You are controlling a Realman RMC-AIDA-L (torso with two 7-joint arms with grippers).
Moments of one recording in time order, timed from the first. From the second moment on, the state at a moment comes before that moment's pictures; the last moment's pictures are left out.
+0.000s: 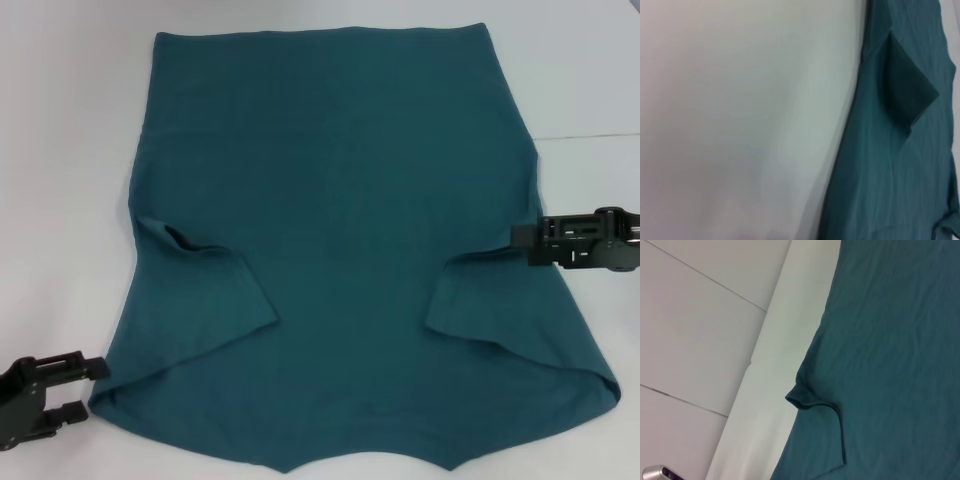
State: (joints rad) left arm -0.45 -2.04 0.38 0.70 2.38 1.50 -2.59; right arm 0.59 1.89 -0.54 -0.71 -2.15 -1.68 2.37
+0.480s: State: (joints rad) left arm -0.45 -2.05 0.40 0.68 2.38 1.47 -2.59; right arm 0.59 1.89 -0.54 -0.71 -2.15 -1.68 2.37
